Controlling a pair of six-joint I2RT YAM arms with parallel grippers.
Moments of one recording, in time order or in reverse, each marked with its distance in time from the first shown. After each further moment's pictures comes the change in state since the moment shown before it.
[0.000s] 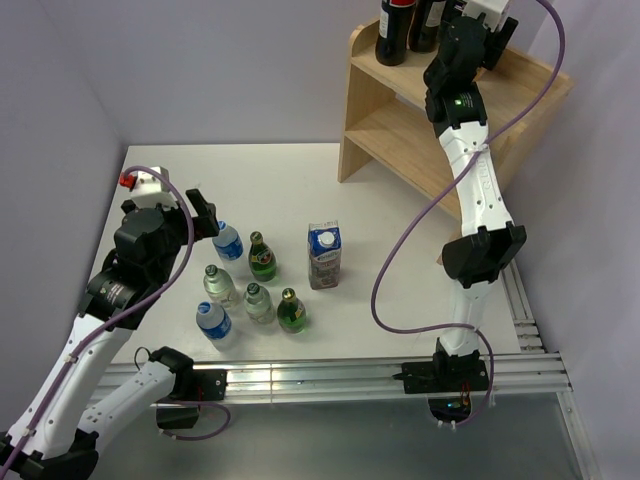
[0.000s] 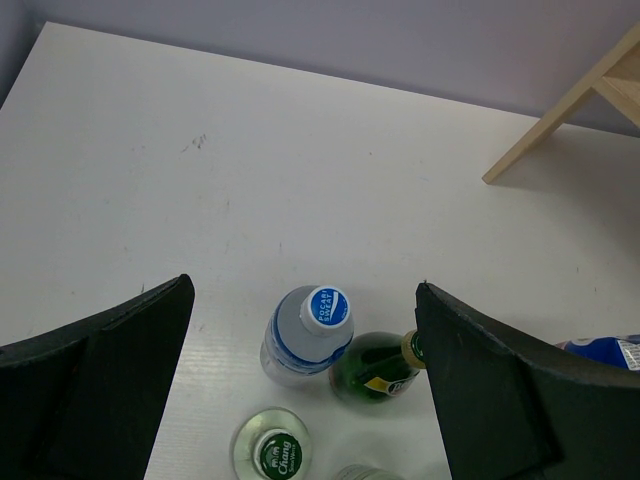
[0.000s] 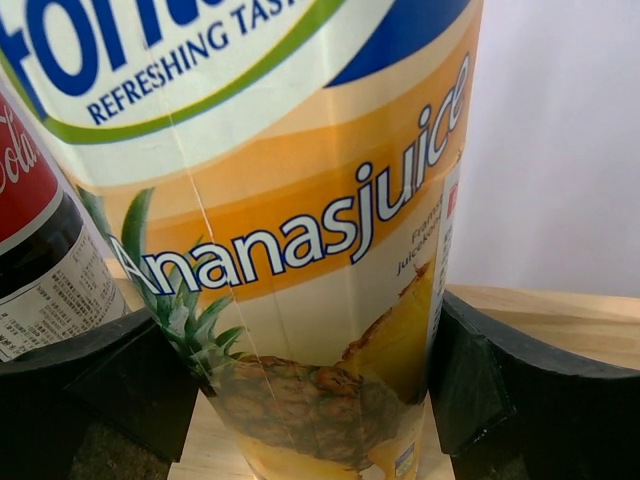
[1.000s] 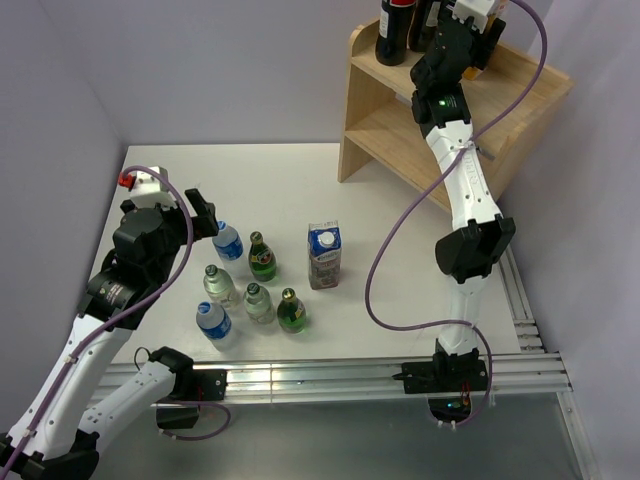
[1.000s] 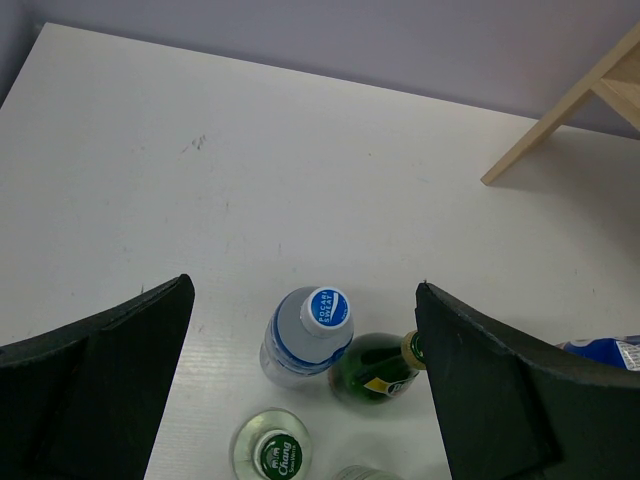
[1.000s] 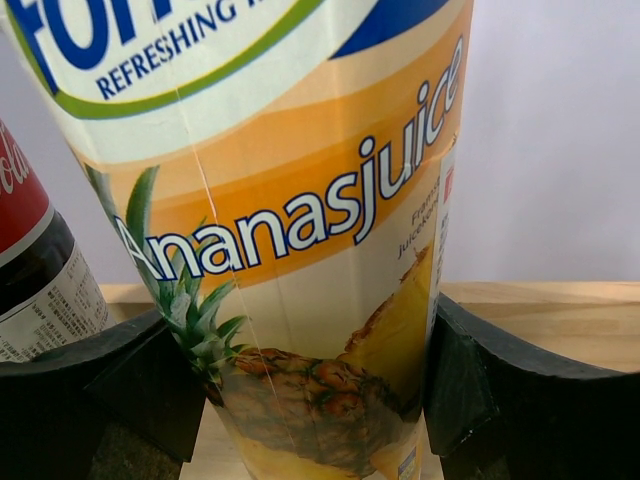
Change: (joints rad) left arm 0.009 -0.002 0.000 0.002 0.008 0.000; right arm 0.038 0.062 0.000 0.201 0.128 -0.150
